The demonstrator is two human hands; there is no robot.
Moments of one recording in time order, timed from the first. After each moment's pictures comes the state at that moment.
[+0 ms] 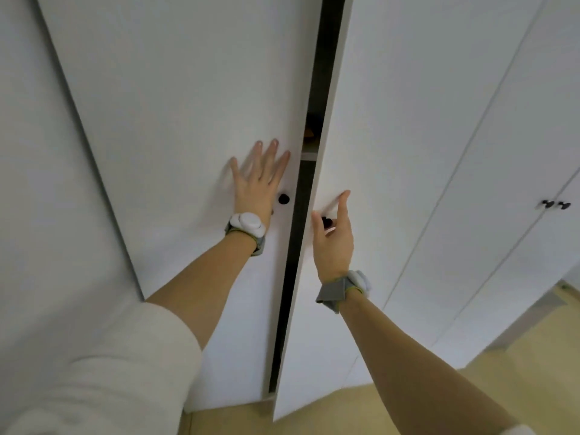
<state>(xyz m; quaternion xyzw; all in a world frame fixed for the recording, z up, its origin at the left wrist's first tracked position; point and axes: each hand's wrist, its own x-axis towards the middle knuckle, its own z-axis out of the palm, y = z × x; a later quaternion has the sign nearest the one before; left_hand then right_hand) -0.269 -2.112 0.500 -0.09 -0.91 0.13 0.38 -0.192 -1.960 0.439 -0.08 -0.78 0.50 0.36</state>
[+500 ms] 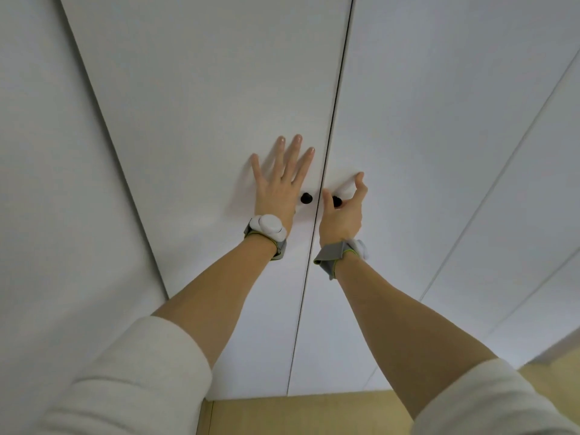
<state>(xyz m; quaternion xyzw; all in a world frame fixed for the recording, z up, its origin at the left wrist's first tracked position) -0.270 -2.106 0.493 -0.08 -0.90 0.14 0.40 -0.268 -1.980 0.455 -0.17 -0.72 0.59 0.33</state>
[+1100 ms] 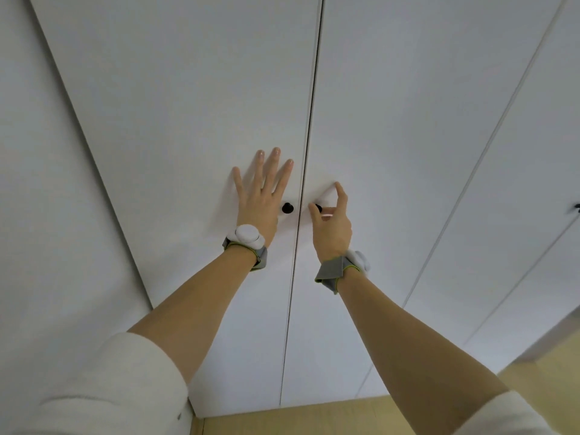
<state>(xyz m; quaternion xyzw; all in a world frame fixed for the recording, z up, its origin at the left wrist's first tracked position) -0.271 -2.105 0.493 -0.12 -0.91 0.07 0.40 -0.241 -1.953 0.467 -0.12 -0.78 0.53 0.29</state>
